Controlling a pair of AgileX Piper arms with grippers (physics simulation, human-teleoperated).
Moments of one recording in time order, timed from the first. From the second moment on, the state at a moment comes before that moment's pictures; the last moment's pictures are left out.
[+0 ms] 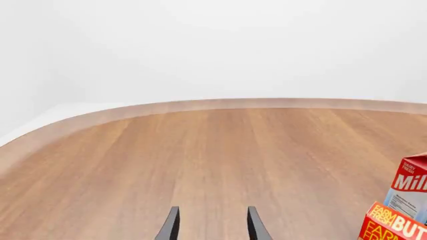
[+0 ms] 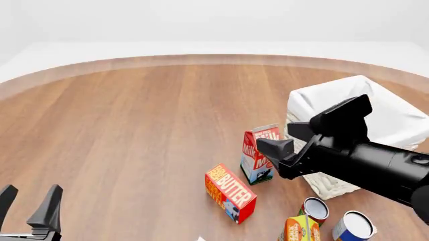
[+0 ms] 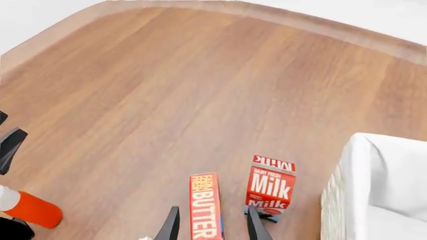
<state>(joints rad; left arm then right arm) 0.00 0.01 0.00 0.00 0.00 0.65 0.94 -0.77 0.33 0.09</state>
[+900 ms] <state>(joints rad) 0.00 0.01 0.00 0.00 0.00 0.72 1.19 -0.89 0.45 0.11</state>
